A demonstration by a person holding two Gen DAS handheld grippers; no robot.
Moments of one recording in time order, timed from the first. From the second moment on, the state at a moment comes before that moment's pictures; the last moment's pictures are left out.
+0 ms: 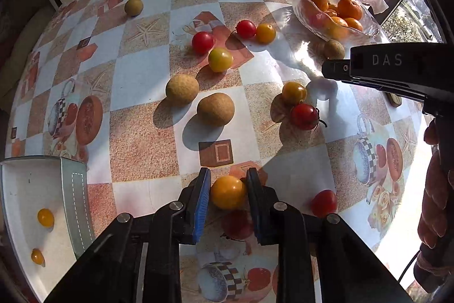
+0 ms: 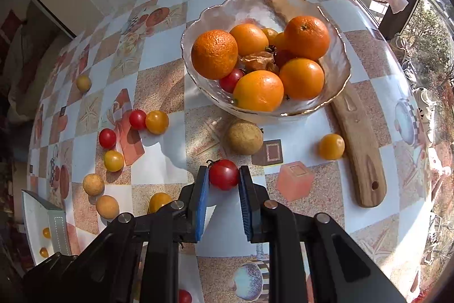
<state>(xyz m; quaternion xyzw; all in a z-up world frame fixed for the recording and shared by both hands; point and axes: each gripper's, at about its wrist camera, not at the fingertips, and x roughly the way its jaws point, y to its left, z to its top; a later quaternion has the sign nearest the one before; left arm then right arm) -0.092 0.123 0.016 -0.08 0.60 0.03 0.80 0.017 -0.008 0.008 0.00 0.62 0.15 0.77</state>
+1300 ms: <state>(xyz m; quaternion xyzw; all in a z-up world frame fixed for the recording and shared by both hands) -0.160 0.204 0.063 -0.14 0.55 0.04 0.82 -0.070 0.032 0.054 0.00 0.63 0.22 0.74</state>
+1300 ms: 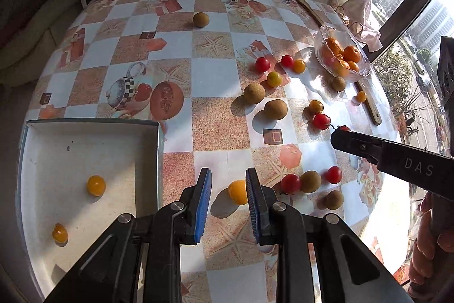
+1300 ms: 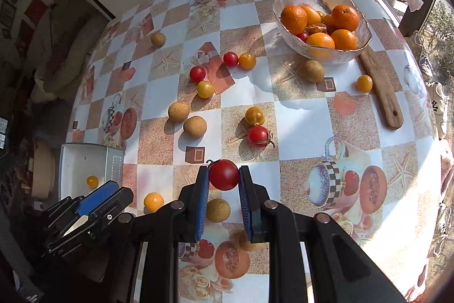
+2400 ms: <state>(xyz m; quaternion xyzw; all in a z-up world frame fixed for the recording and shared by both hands) -0.117 0.141 0.014 0.01 0.57 -0.06 0.82 -0.096 0.002 0.052 0.03 0.65 0.18 0.74</state>
